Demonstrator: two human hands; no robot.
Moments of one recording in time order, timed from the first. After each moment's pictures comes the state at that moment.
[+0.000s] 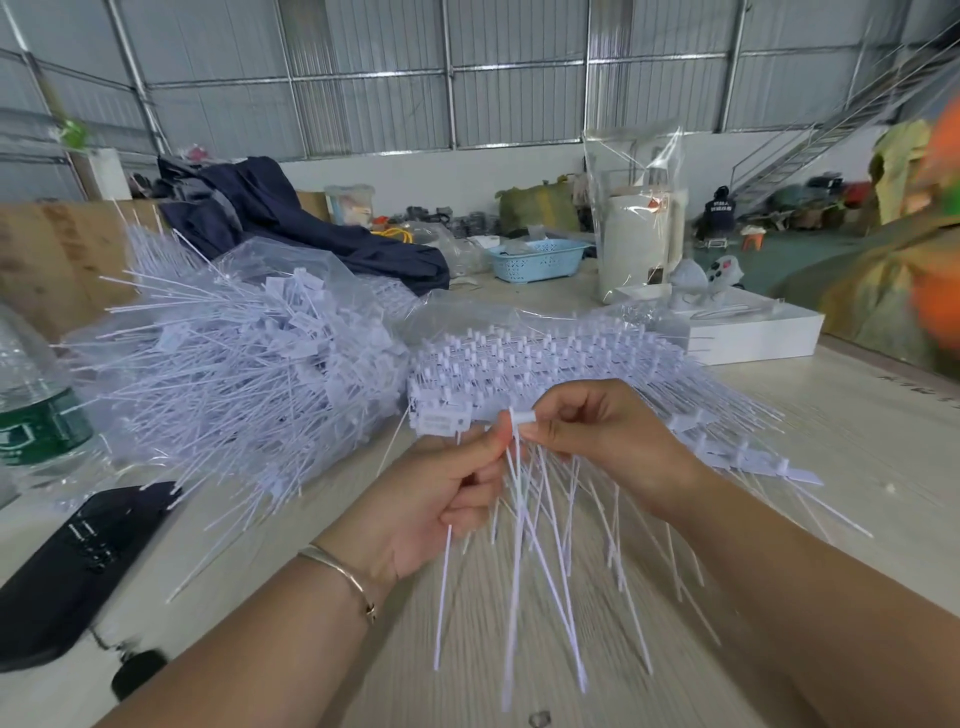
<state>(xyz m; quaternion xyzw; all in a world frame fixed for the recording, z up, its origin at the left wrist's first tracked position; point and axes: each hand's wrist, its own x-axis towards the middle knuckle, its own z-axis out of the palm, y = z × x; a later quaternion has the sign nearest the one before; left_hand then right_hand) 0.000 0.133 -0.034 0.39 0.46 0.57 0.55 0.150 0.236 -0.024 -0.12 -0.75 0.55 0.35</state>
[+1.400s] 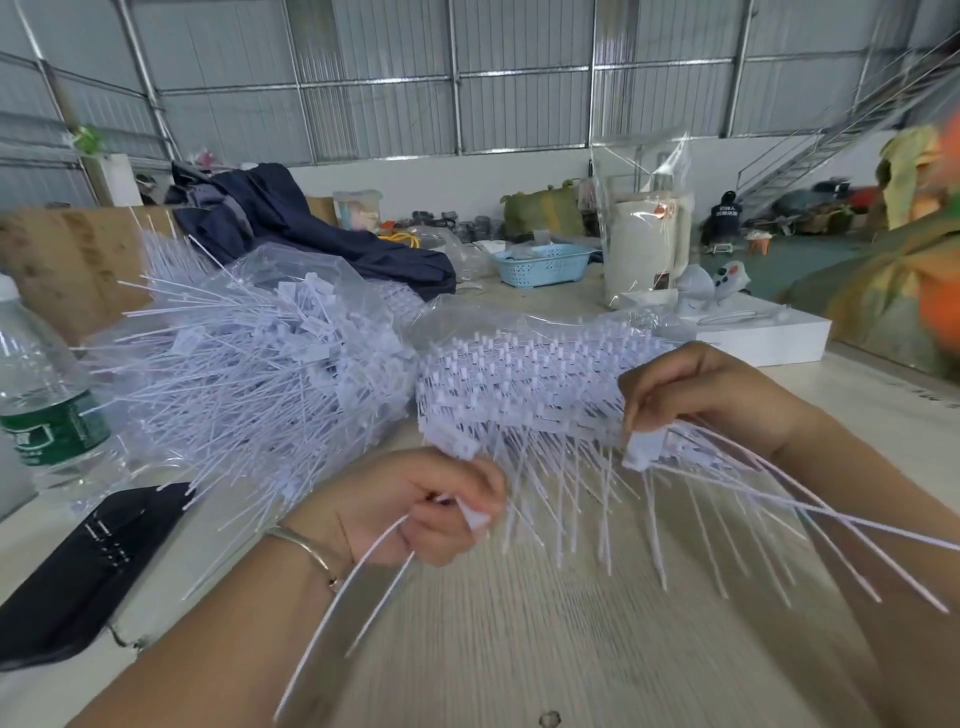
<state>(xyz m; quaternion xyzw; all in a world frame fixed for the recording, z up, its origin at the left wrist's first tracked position) -0.029 0.121 -0.019 0.48 0.38 0.36 0.70 0.199 0.270 0.014 -0.13 -0.80 0.53 0.25</state>
